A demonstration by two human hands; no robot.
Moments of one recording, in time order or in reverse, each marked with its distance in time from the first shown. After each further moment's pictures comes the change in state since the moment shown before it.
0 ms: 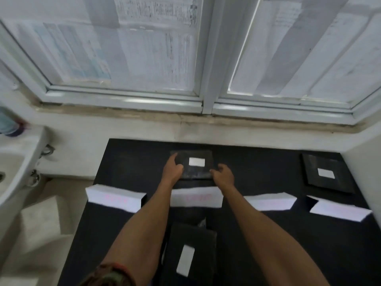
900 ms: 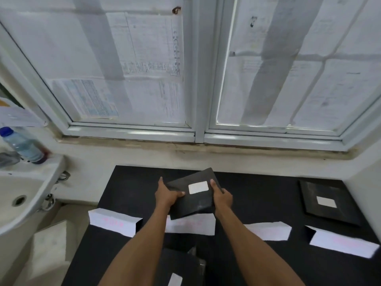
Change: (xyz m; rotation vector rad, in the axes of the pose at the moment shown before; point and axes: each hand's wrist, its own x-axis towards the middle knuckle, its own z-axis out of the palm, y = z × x) left_hand -0.045 0.039 0.017 -0.074 0.205 -0.157; right_hand -0.009 -0.007 -0.044 0.619 0.006 0.150
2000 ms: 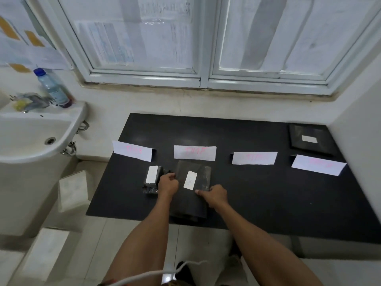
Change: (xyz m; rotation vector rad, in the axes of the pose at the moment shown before) left_hand -0.172 -0.213 -0.027 -0.005 0.000 0.021; right_hand -0.180 0.208 -0.084 -0.700 -0.166 -0.076
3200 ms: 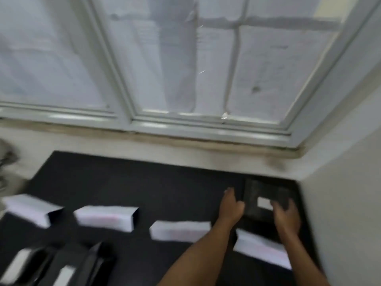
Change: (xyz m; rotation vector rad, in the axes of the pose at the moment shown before) left_hand 0.047 0.289 0.496 0.252 -0.418 0.156; right_hand 0.315 0.082 -0.468 0.201 0.494 0.054
